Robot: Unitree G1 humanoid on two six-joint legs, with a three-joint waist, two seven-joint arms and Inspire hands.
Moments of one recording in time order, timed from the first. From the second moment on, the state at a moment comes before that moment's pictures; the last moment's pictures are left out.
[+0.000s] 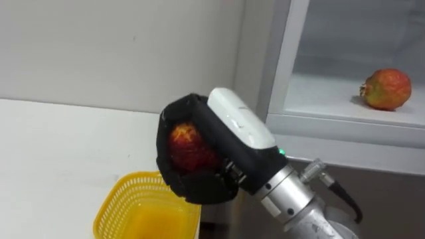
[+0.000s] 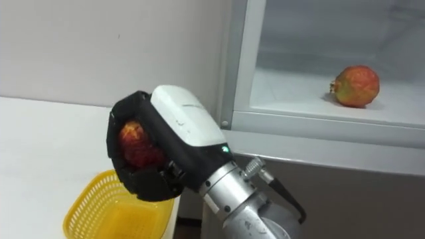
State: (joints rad) left arm 0.05 0.30 -0.10 1.12 0.31 0.03 -0.09; right arm -0.46 -0.34 0.46 -0.23 -0.42 -0.04 0.07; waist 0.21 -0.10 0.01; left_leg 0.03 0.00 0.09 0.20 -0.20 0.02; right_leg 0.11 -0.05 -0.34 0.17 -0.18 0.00
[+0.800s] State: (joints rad) left arm 0.05 0.31 -0.15 1.13 0.37 0.04 -0.12; right arm -0.49 -0.30 0.56 0.07 -0.69 -0.02 0.06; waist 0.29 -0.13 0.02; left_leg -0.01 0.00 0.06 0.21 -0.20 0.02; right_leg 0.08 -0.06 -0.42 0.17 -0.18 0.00
